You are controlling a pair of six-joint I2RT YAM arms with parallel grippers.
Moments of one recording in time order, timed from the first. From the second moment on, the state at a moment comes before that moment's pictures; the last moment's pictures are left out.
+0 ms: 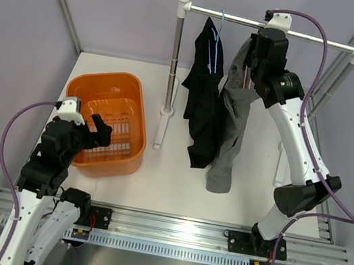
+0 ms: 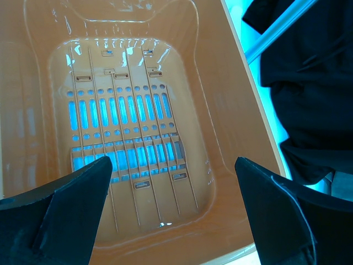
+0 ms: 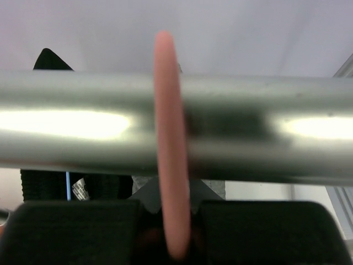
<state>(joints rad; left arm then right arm) -0.16 0.47 0.77 -0.68 -0.08 -0.35 0.45 1.72 2.07 -0.56 0.51 0.15</state>
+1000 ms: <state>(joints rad) -0.17 0.56 0.81 -0.62 0.16 -0.33 0.45 1.18 1.78 -0.82 0.48 0.25</state>
